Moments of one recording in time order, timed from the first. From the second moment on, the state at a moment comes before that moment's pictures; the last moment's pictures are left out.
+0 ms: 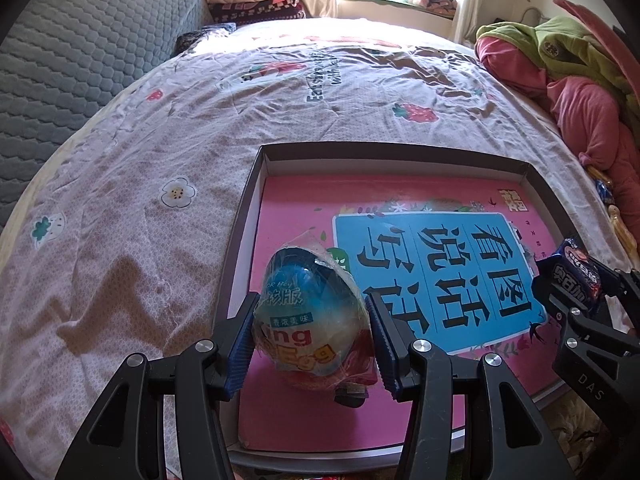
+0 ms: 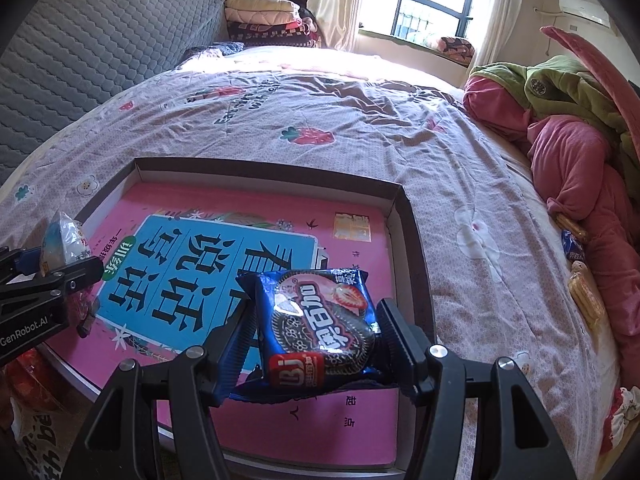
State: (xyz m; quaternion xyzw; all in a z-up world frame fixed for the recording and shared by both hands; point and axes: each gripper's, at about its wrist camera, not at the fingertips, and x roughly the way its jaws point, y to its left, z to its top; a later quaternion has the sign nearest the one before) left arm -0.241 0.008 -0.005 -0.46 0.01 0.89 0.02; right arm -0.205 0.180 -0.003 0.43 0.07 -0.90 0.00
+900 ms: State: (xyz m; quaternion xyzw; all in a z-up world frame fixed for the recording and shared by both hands) left arm -0.241 0.020 -0.019 -0.47 0.04 0.88 0.03; right arm -0.208 0.191 -0.017 0.45 0.06 -0.89 0.00
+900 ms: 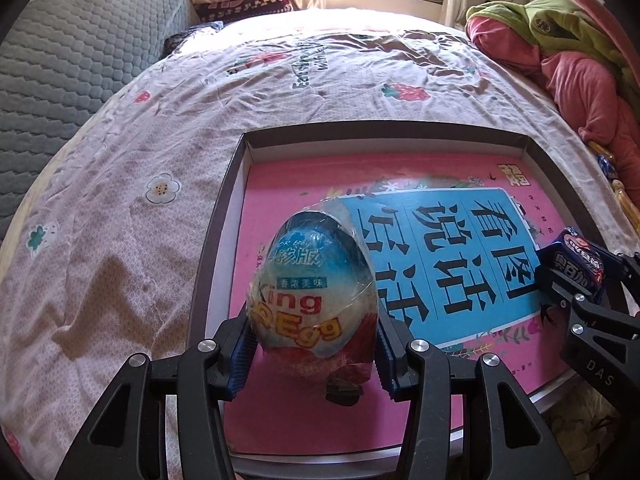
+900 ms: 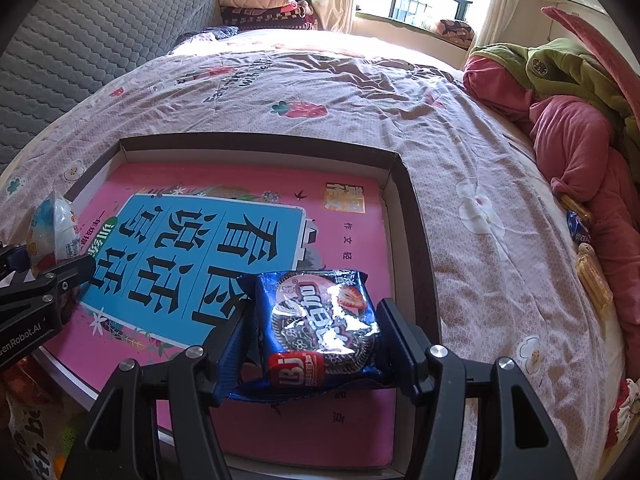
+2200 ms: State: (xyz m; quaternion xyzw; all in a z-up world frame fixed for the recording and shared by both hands) left arm -0.239 0.019 -0.011 -0.48 0.02 0.87 0.05; right arm -0.203 0.197 -0.007 0.46 0.06 -0.89 0.01
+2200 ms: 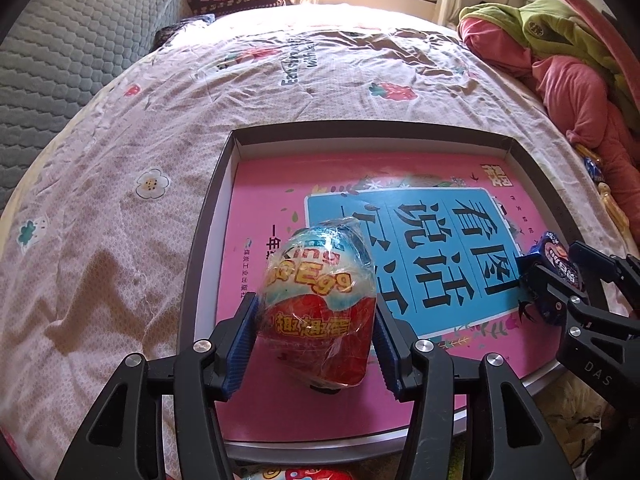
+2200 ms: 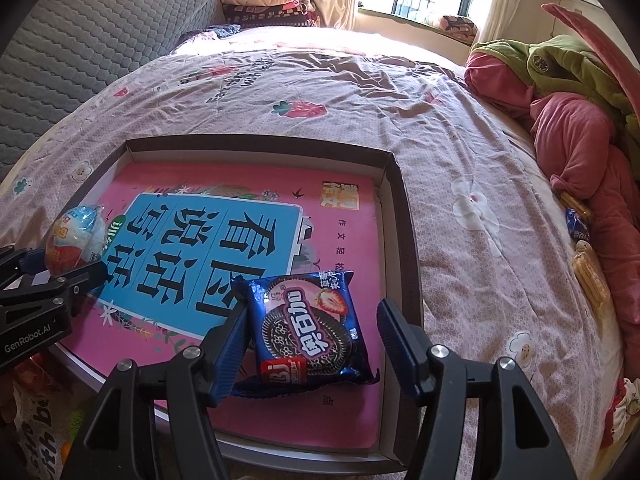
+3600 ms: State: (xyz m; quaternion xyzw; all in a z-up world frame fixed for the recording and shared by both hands) left arm -0.165 0.009 0.065 -0.38 0.00 0.93 0.04; right arm -0.163 0.186 0.069 0.36 0.04 -0.93 0.03
